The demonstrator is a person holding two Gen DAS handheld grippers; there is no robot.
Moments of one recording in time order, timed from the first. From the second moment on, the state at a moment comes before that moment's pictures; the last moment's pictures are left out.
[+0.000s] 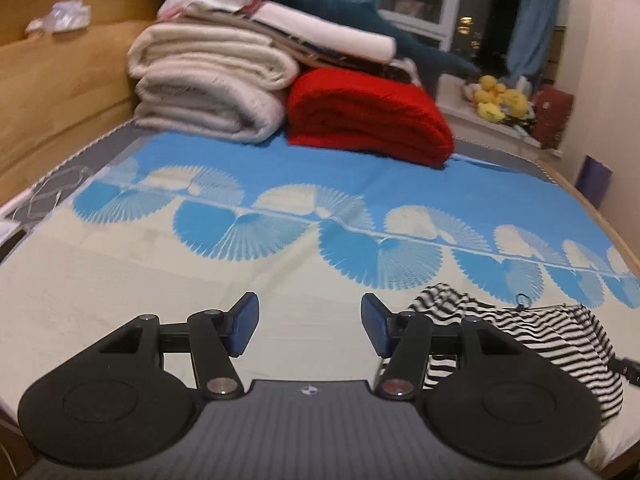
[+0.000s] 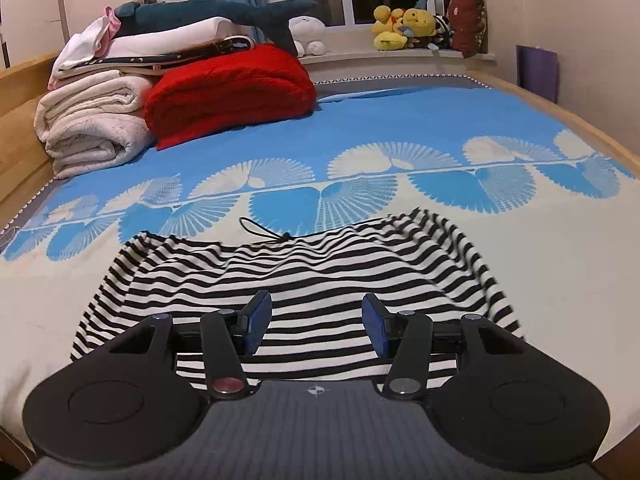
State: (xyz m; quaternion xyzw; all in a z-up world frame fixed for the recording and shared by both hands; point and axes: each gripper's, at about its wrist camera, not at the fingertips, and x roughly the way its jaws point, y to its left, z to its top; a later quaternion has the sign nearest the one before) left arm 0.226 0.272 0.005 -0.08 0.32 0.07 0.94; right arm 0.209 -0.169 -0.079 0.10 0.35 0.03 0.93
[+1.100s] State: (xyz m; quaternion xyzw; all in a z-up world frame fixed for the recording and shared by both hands) left arm 0.189 0.399 -0.006 -0.20 0.34 0.18 0.90; right arm 0.194 0.157 -0.157 -0.26 0.37 0.36 0.82
